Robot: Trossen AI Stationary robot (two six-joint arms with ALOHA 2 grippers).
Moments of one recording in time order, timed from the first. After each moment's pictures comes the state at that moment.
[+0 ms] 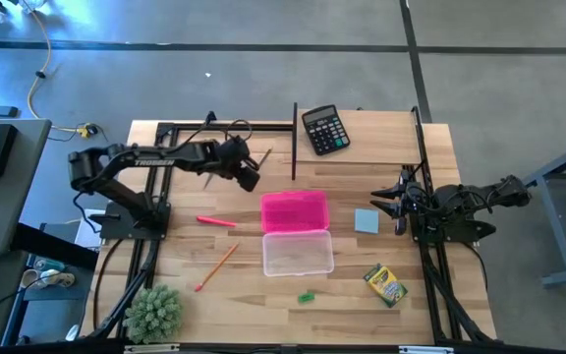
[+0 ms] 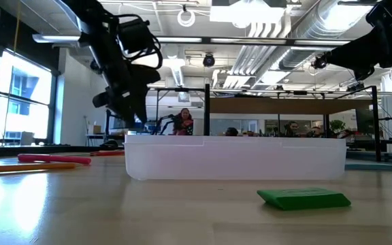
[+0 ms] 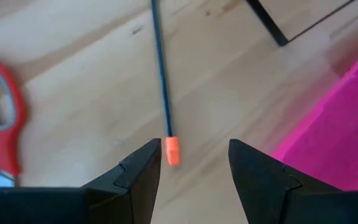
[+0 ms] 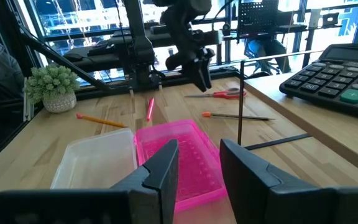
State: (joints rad) left arm 0.52 1.47 0.88 -0.49 -0.10 -0.51; right arm 0.28 0.01 0.17 -0.27 0.46 0.13
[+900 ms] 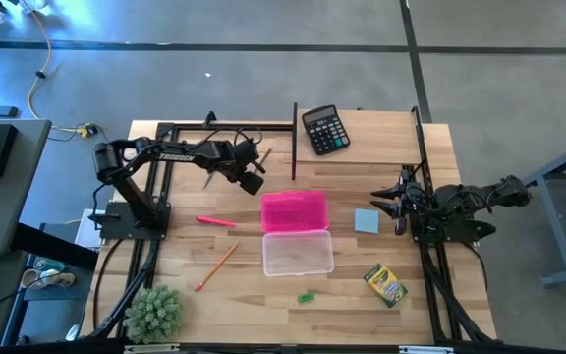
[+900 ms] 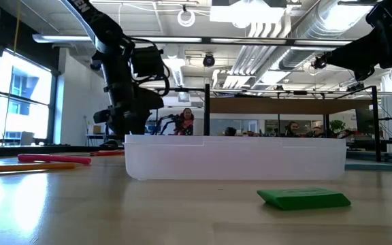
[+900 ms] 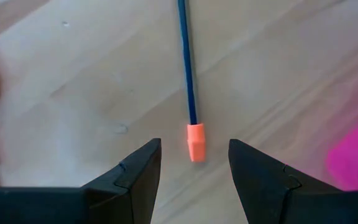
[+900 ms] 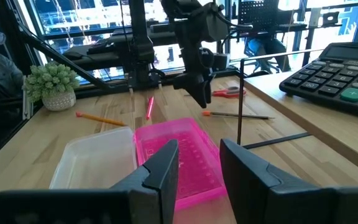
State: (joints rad) left arm 0.55 1.67 0.93 -0.53 -0.05 -0.51; right arm 0.28 0.01 0.17 -0.27 0.46 0.13
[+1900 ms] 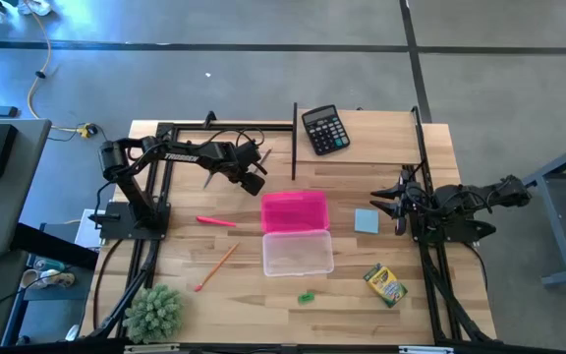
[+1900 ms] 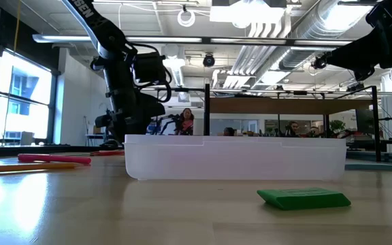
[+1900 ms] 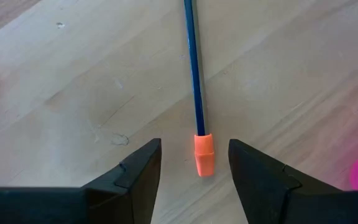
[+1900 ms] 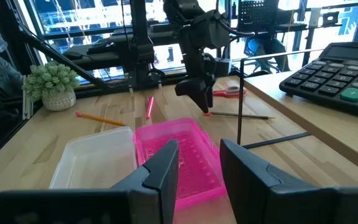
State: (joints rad) left arm 0.55 1.71 0.93 -0.49 -0.07 -0.50; right arm 0.28 0.01 0.17 -0.27 0.46 0.13
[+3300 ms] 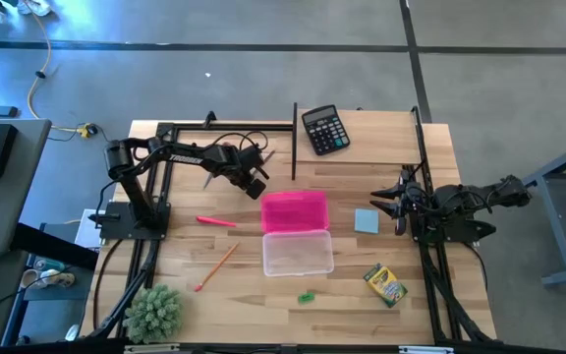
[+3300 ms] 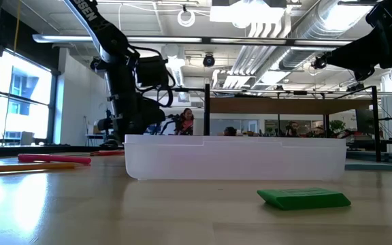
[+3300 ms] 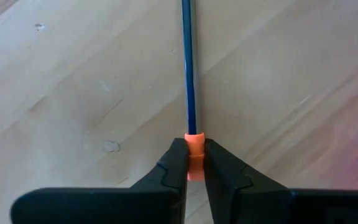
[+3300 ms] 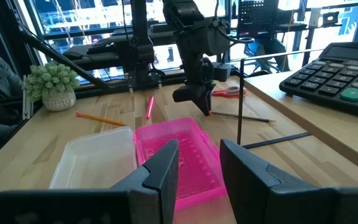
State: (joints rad) left arm 0.53 1.78 0.93 -0.47 -0.10 -0.46; right arm 0.28 0.01 0.17 -0.27 0.46 0.13
